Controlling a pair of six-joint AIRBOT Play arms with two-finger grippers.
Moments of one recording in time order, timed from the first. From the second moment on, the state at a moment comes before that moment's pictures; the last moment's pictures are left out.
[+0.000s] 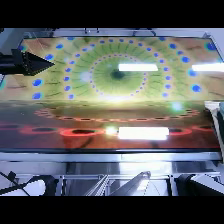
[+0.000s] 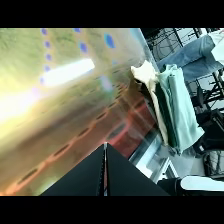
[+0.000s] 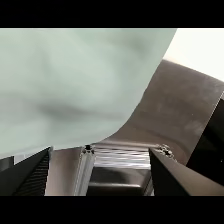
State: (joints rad) left arm 0.31 -1.38 1.43 0.35 -1.55 -0.99; right arm -1.23 -1.22 1.18 -1.70 1.56 1.71
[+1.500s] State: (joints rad) left arm 0.25 -0.82 0.74 0.60 -1.45 -1.01; right arm 0.09 -0.87 0.89 -1.02 1.08 1.50
